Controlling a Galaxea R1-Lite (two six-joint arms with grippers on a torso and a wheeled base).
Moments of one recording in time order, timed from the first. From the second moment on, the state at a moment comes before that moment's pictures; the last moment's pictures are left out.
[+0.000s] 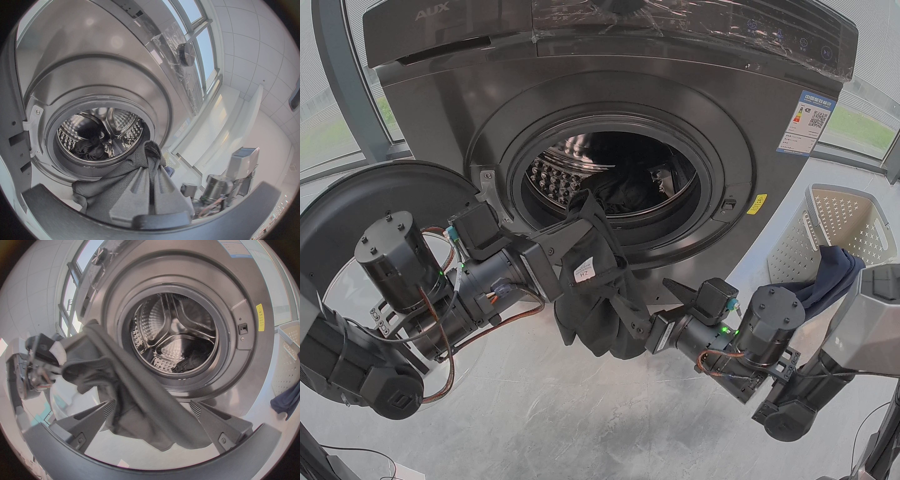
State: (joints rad) left arm -0.60 1.75 -0.64 -1.36 -0.26 -0.34; right arm 0.77 2.04 -0.57 -1.54 -0.16 0.24
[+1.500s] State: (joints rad) left arm -0.66 1.68 -0.59 -1.34 -0.24 -0.34; right arm 0.58 2.10 -0.64 -1.54 -0.17 0.21
